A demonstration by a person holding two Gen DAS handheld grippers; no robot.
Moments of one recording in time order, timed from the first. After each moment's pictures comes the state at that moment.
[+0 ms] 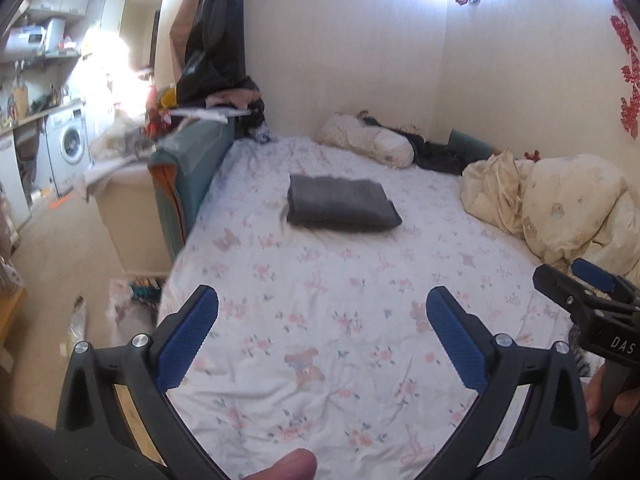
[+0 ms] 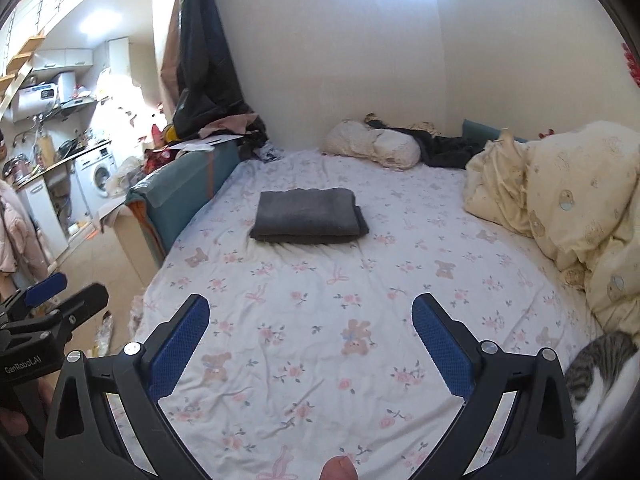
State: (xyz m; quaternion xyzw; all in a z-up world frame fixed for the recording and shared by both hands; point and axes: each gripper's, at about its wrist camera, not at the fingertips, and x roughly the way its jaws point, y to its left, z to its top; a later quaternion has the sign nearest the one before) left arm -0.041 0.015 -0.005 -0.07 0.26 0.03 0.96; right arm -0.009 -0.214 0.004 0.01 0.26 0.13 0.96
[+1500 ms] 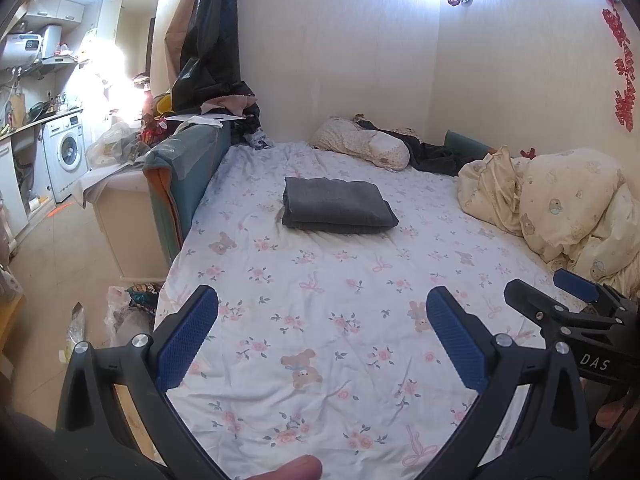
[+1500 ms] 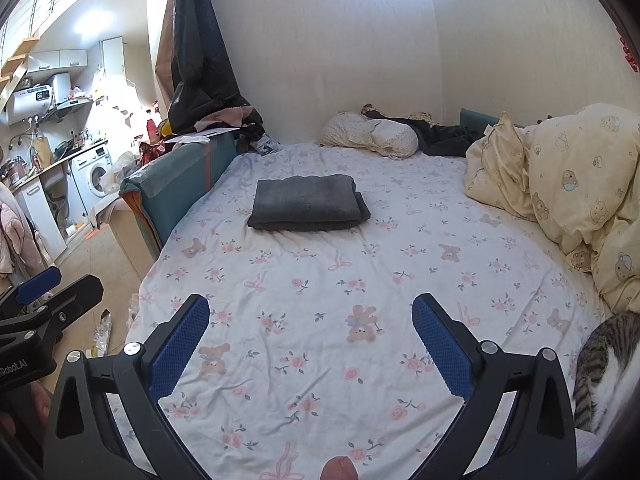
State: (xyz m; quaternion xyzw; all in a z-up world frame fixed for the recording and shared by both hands) left arm -0.046 0.011 -0.002 -0.05 0.25 0.02 0.97; right arm -0.009 -0.203 -0.015 0.01 0.28 0.13 0.95
